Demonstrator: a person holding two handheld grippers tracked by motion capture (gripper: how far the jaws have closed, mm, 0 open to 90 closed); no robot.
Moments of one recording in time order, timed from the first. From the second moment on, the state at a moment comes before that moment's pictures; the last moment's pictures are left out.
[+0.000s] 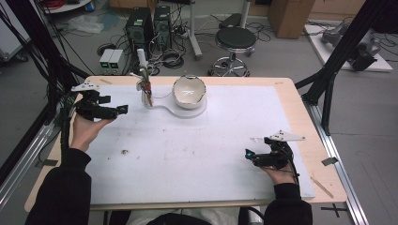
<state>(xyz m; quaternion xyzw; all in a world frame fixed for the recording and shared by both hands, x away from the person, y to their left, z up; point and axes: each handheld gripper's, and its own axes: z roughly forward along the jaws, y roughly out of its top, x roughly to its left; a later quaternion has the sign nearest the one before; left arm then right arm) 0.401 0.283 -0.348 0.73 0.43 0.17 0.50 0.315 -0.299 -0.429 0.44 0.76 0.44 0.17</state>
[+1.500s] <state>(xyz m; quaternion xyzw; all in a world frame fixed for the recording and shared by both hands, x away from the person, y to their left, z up) 0.295 0.322 -0.415 0.74 0.42 0.17 0.50 0.314 -0.297 -0.432 0.44 0.77 0.43 0.18</state>
